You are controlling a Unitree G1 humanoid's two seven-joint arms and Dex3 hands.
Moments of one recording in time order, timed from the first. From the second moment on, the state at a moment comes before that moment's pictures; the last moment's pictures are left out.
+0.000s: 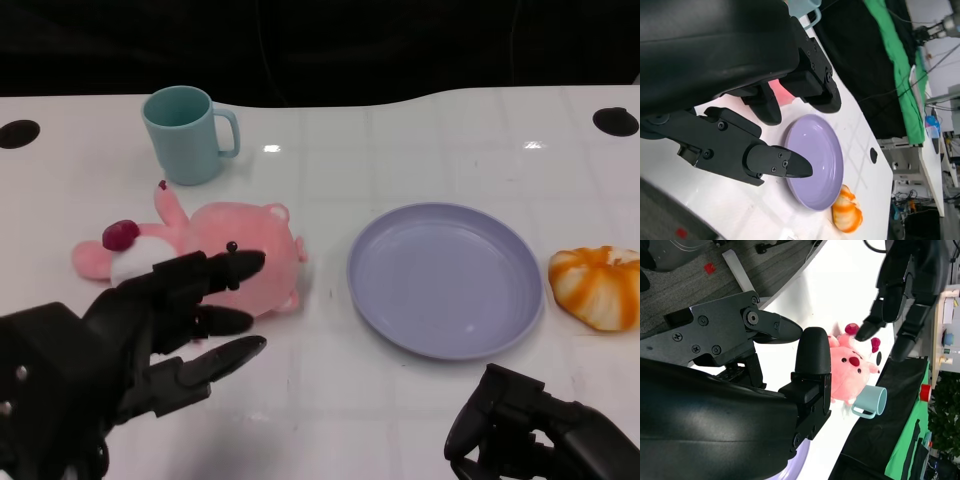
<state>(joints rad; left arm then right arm) 0.14 0.25 -0.03 -0.56 -0.13 0.41 -0.19 0.47 -0.23 0.16 -0.67 0.08 0.21 0.29</state>
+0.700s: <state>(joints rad) -0.19 0.54 -0.21 -0.34 0.56 0.34 -0.29 0.47 -0.22 0.16 -0.65 0.08 0.21 0.28</state>
